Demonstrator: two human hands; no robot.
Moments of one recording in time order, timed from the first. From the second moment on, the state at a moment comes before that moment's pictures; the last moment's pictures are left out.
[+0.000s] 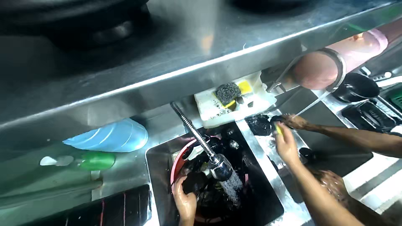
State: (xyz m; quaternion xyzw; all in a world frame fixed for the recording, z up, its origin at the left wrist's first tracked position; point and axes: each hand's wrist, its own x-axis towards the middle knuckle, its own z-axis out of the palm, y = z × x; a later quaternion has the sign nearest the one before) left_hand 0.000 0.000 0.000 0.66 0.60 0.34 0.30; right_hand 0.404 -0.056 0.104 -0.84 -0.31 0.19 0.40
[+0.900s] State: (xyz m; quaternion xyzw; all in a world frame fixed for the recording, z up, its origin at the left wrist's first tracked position) left_hand 0.167 -0.040 0.096 -0.12 0.44 0.36 0.81; right_hand 0.341 0.018 0.228 -0.59 -0.68 0.35 0.26
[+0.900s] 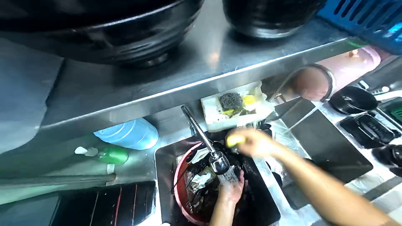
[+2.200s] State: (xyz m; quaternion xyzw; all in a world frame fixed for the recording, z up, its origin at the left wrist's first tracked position) left_hand 0.095 -0.099 0.118 0.16 0.49 0.50 0.70; right_hand 0.177 -0.080 0.155 -0.71 -0.33 0.39 0.49
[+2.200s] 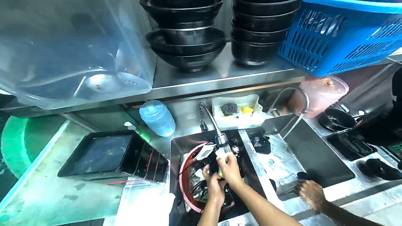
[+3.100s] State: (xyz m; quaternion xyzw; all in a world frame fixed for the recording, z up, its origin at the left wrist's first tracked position) left_hand 0.052 -0.064 0.165 0.18 0.44 0.22 0.85; right_hand 0.212 -0.082 0.190 -0.43 -0.75 0.47 0.18
